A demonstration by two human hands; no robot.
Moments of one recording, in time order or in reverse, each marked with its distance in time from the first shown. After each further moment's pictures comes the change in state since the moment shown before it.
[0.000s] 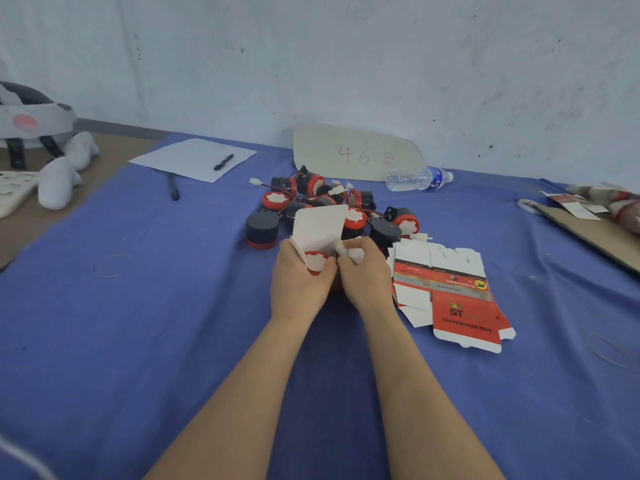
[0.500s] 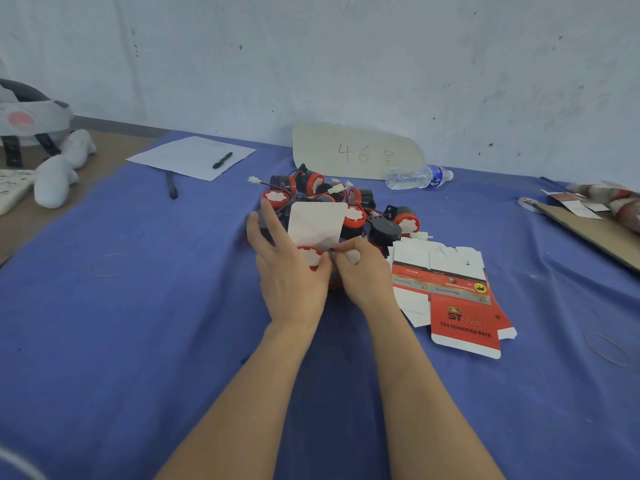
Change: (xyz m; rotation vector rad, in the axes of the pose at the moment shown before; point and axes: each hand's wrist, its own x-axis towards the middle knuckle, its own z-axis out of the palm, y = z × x) left_hand -0.006 0.008 0.000 0.254 0.284 0.233; right_hand 0.000 -0.001 -0.003 -0.046 -0.066 -0.052
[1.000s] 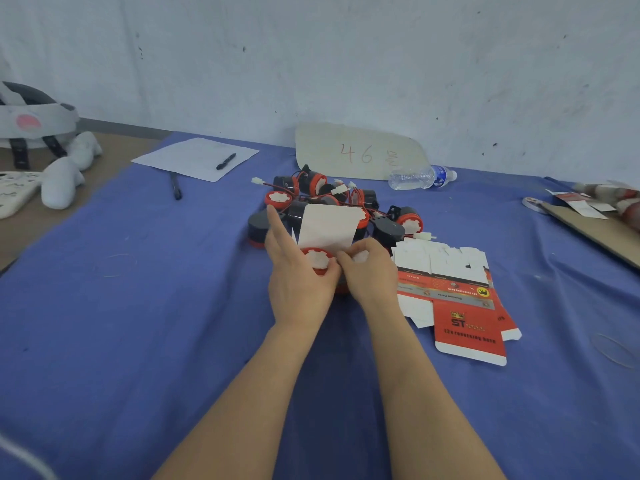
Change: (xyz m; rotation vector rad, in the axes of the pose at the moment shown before) left_hand -0.005 0.001 -0.002 -0.092 -0.132 -0.051; right_hand 0.001 -0.002 0.002 -0.025 0.091 0.066
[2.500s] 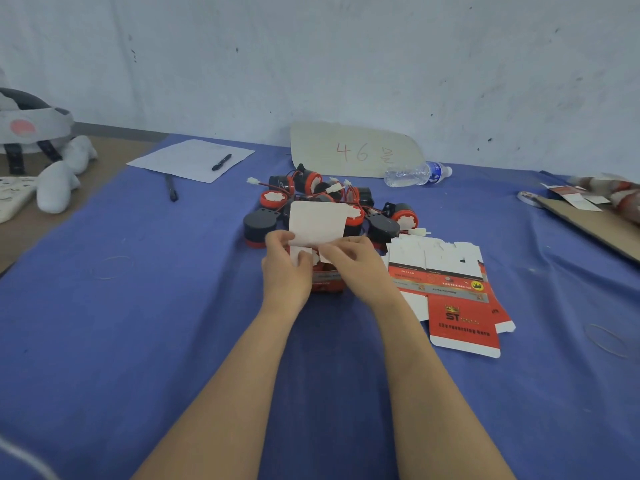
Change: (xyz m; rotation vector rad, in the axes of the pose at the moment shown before) left_hand 0.018 -0.013 -0.003 -0.317 -0.151 -0.149; right_hand 0.000 0.002 -0.008 0.171 -0.280 -0.172
